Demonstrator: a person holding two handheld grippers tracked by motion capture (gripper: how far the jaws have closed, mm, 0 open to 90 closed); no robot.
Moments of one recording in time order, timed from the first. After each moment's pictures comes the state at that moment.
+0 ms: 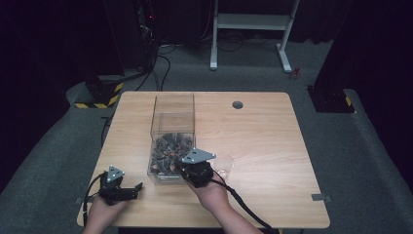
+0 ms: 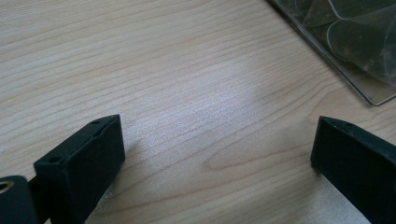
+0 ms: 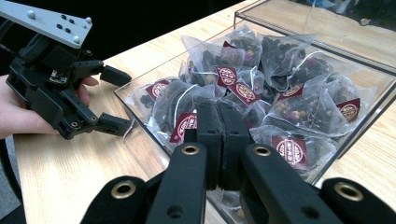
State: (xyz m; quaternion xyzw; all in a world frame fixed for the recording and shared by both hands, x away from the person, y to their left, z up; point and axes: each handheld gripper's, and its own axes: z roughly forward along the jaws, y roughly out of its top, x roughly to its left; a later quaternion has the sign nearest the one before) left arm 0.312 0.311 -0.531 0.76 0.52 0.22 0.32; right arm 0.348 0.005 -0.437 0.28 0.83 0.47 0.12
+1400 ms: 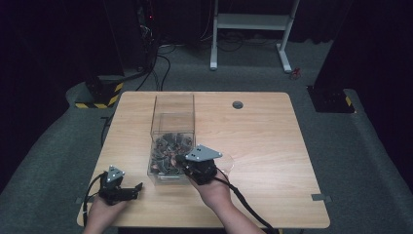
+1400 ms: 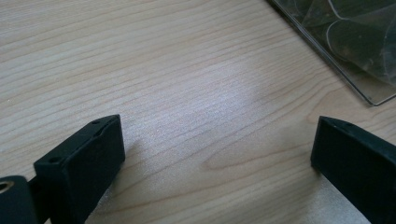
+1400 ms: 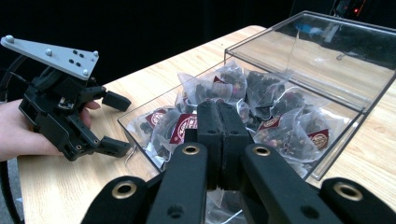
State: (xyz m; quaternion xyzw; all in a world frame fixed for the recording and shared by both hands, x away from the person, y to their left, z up) left arm 0.311 0.311 -0.531 0.76 0.52 0.22 0.32; right arm 0.346 -0.004 -0.418 0.27 0.80 0.51 0.15
